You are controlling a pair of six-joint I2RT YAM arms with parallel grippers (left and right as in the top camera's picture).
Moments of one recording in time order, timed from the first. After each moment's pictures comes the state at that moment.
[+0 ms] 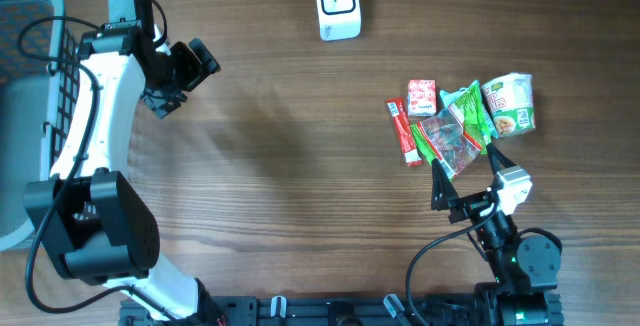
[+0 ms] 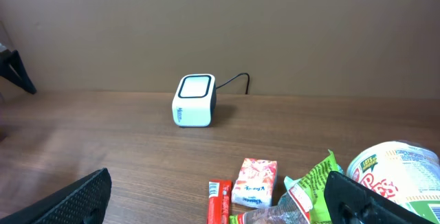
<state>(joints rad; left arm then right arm) 0.11 1.82 1.52 -0.99 0.23 -0.55 0.05 0.02 0.01 0.02 -0.25 0.10</state>
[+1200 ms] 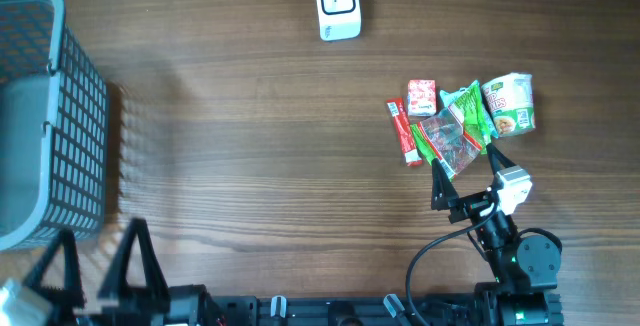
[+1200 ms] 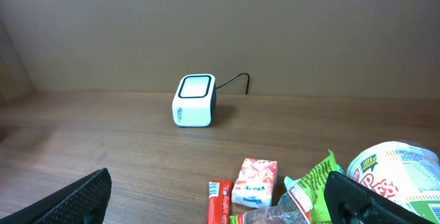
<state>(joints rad) 0.07 0.35 1.38 -1.07 0.06 -0.45 0.05 0.02 0.01 0.02 -0.25 0.10</state>
